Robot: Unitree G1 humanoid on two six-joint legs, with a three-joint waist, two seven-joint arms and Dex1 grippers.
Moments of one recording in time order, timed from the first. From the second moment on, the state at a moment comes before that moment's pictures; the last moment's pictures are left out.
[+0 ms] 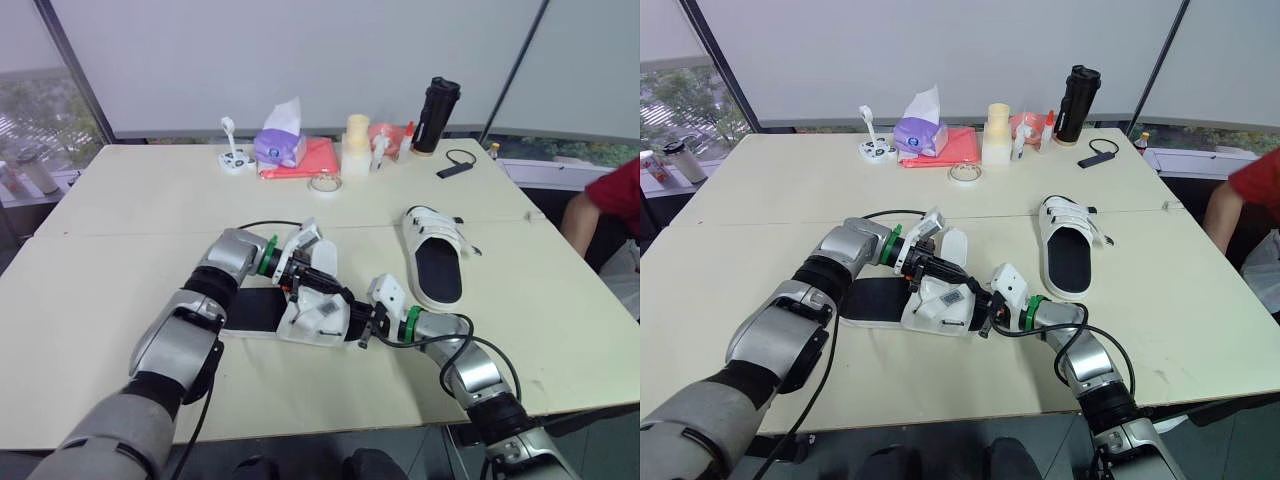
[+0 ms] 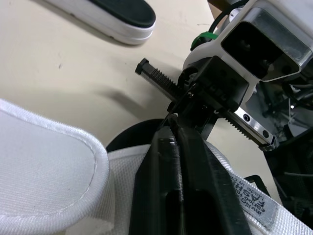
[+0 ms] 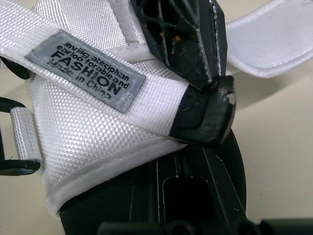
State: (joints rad) left arm -1.09 0.27 -0.29 0.93 -0.16 0.44 -1.50; right arm -0.35 -0.34 0.22 0.19 0.18 0.11 0.85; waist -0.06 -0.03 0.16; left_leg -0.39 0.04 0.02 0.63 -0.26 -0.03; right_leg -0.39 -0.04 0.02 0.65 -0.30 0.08
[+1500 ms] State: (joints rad) left arm -0.95 0.36 0.17 0.70 -0.45 0.81 -1.14; right arm -0.35 -0.33 0.22 0.20 0.17 0.11 0.84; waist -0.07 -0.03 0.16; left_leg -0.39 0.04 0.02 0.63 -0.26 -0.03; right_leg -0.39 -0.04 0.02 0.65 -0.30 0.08
